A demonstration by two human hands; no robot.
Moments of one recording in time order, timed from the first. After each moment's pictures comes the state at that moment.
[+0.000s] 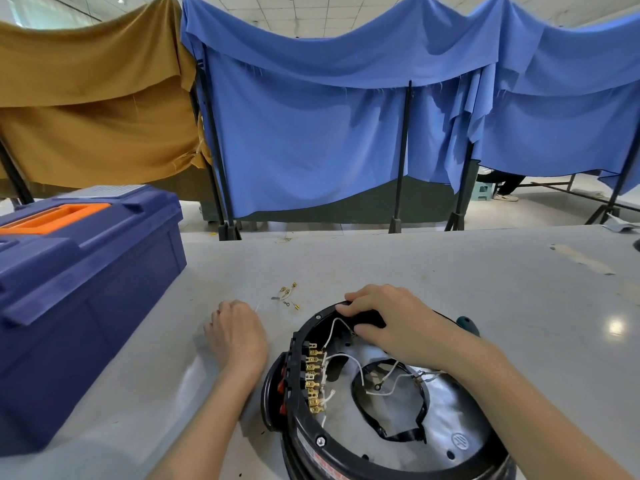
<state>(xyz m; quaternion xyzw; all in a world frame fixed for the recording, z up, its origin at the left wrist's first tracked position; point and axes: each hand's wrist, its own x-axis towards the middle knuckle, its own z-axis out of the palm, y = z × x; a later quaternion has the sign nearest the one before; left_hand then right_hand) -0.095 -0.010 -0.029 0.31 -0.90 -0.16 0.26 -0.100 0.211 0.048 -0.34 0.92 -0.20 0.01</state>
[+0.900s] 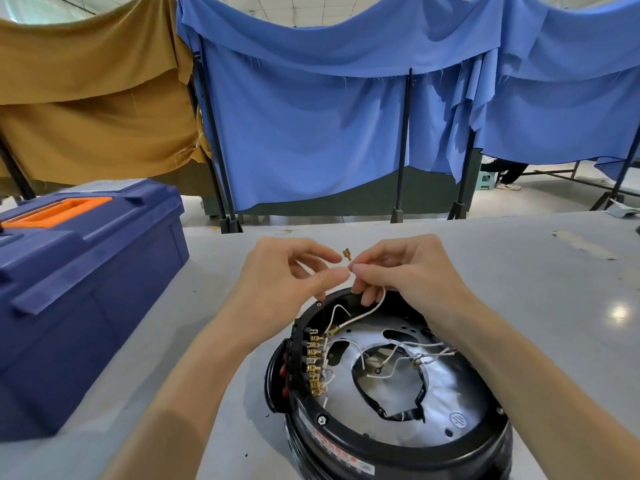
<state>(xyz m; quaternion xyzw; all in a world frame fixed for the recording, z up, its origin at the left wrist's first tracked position) -0.034 0.037 0.077 -0.07 -0.85 -0.48 0.20 -0.090 0.215 0.065 -0.26 0.72 -0.64 0.00</state>
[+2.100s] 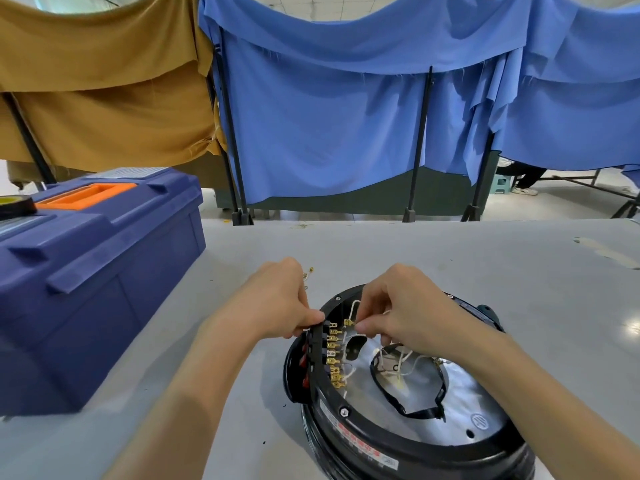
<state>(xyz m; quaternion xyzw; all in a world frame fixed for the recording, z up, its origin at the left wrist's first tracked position) -0.037 0.011 0.068 0.06 -0.98 -0.20 0.00 -0.083 0.196 0.052 -0.33 0.90 -0.30 0.01</state>
